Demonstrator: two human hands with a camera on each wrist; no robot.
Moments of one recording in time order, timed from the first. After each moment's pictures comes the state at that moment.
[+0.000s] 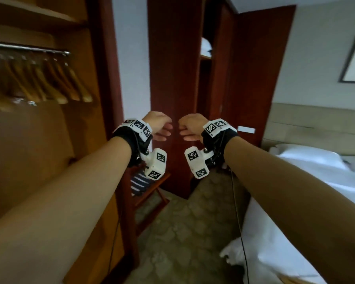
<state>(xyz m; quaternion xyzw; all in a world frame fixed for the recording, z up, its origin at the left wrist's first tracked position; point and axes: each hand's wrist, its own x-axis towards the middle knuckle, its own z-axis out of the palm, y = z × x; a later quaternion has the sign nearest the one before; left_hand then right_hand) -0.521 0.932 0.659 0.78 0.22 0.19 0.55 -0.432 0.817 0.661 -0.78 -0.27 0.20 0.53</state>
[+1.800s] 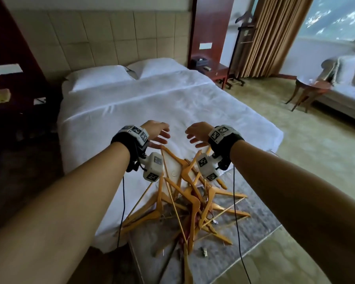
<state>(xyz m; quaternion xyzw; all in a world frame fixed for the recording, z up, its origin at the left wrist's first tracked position) -0.039 0.240 0.418 0.78 -0.09 -0.32 0.53 -0.110 0.066 0.420 -0.83 0.24 0.13 0.49</state>
